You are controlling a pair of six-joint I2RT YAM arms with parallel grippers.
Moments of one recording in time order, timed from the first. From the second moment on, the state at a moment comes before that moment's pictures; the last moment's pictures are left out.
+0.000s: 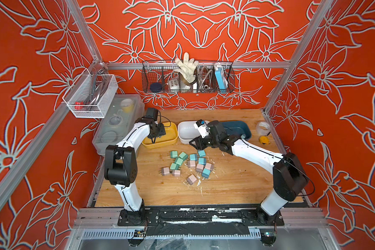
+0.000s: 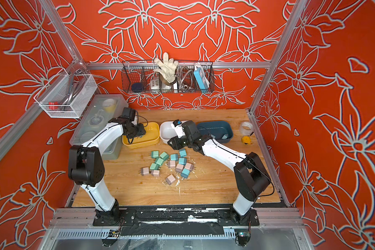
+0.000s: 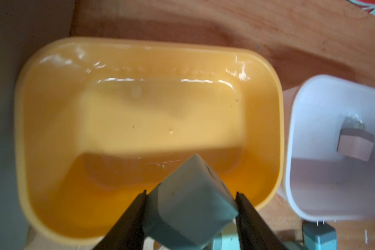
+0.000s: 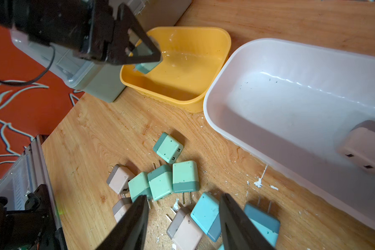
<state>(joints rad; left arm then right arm) -0.06 1.85 1.50 -0.71 0.05 -0.38 0.69 1.66 1.19 -0.18 -0.34 0.22</state>
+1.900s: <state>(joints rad) -0.06 2.14 1.79 -0.78 0.14 -0.35 0.69 1.69 1.16 -0.13 -0.44 0.29</state>
